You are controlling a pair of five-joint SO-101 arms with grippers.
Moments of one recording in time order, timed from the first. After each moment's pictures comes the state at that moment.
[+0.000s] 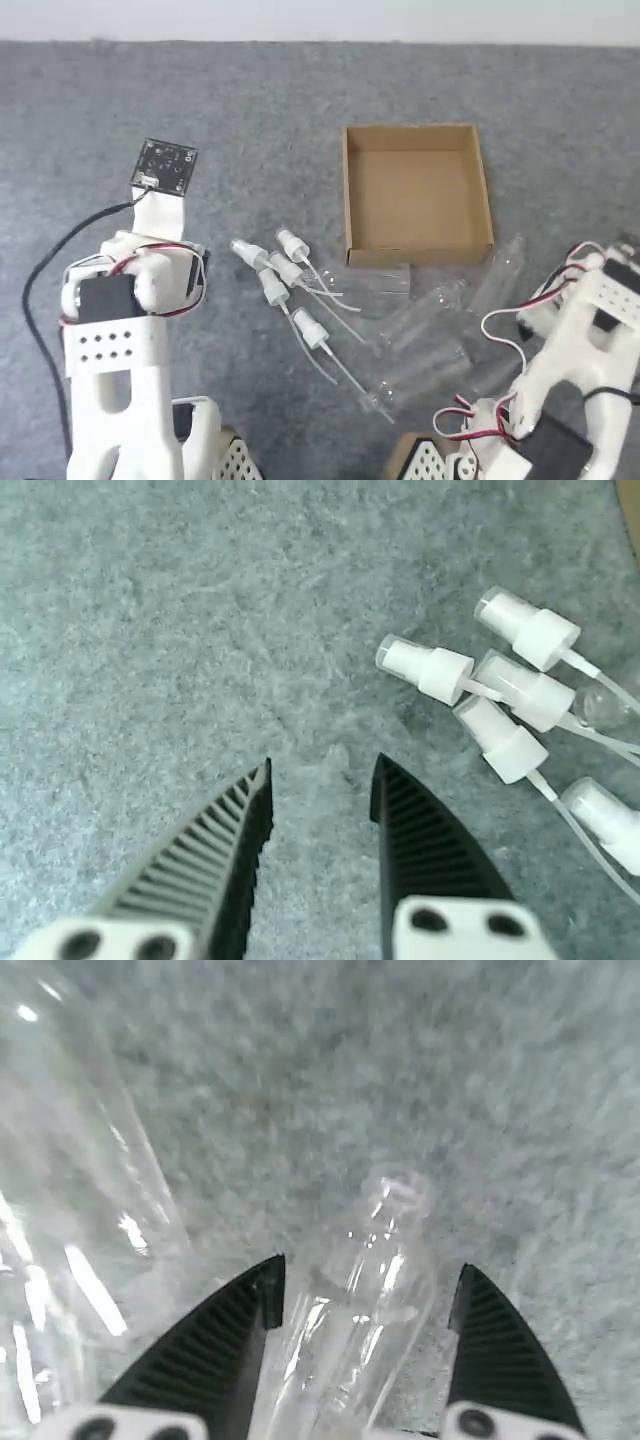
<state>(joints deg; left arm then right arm) -13.5 -48.0 46.2 75.0 -13.6 31.5 -19.9 45.4 73.8 -9.5</state>
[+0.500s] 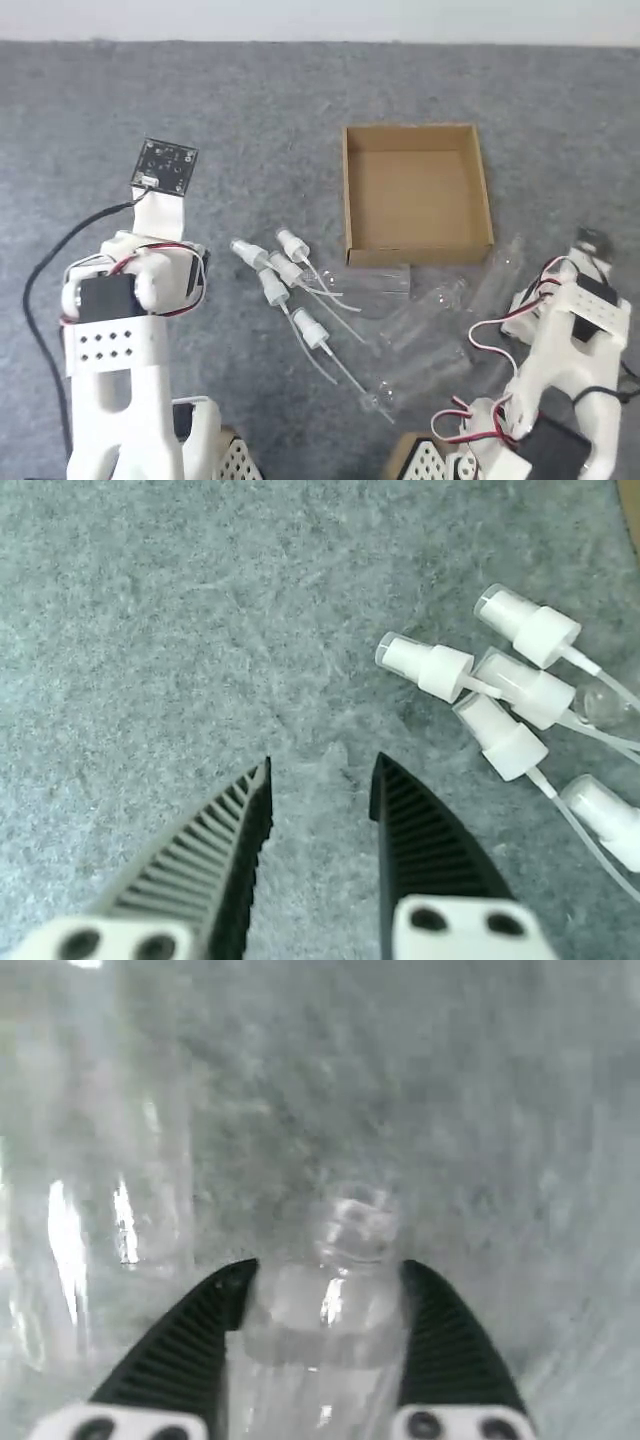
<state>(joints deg) -13.5 -48.0 46.5 75.0 -13.6 28.6 -19.9 54.7 58.5 5.7</state>
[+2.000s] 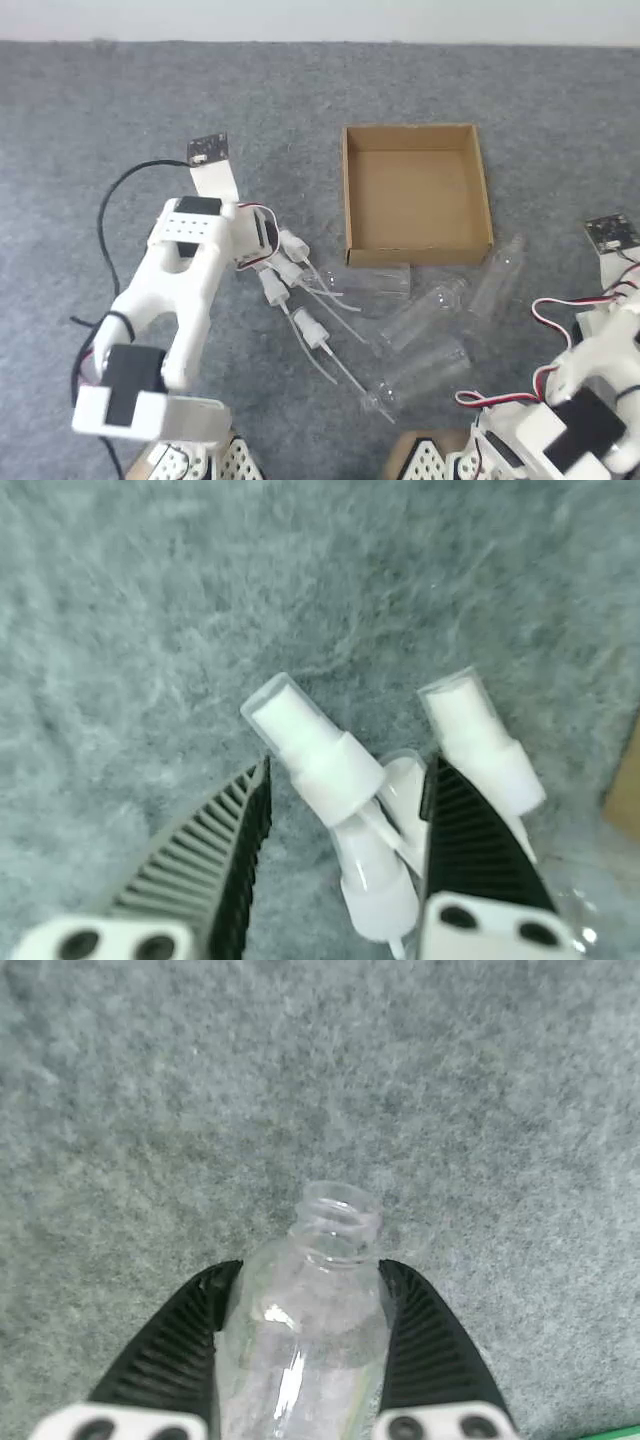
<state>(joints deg) -0.4 0.7 34.7 57.8 24.0 46.3 -8.9 41.2 49.4 58.9</state>
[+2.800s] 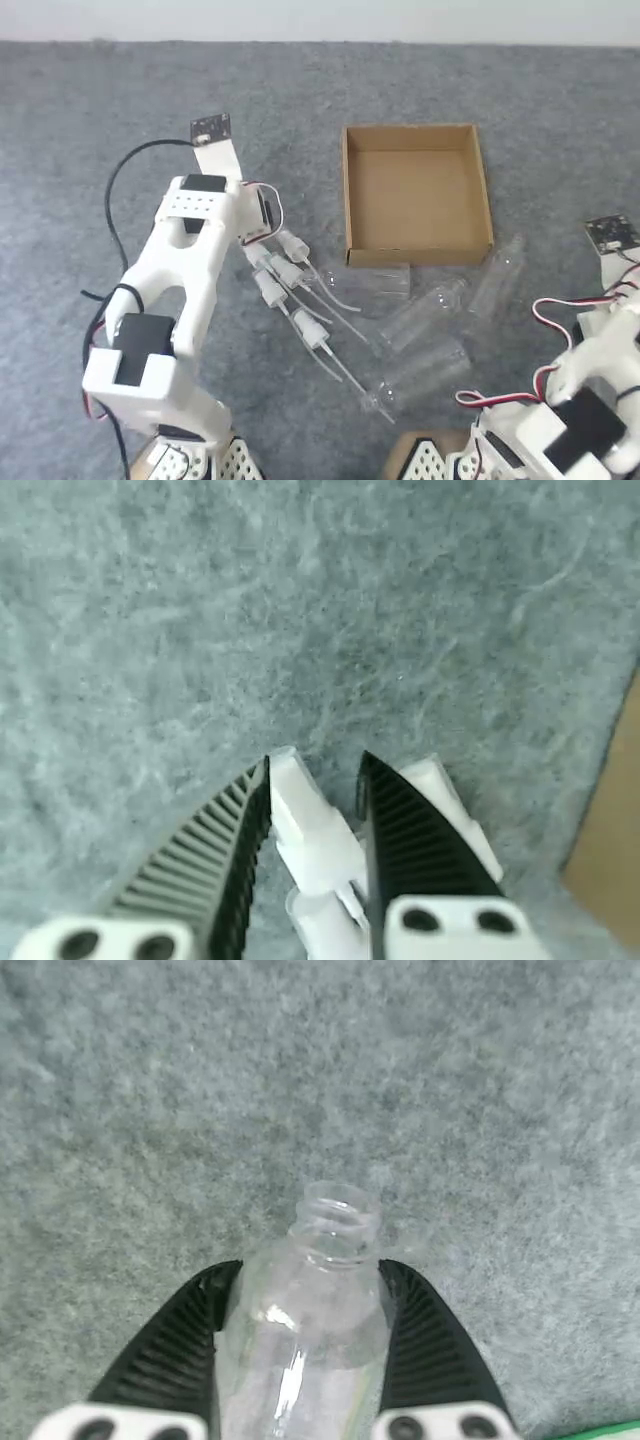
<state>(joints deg) -0.5 8.3 23.7 57.8 24.3 47.0 -8.9 41.2 49.4 58.9</state>
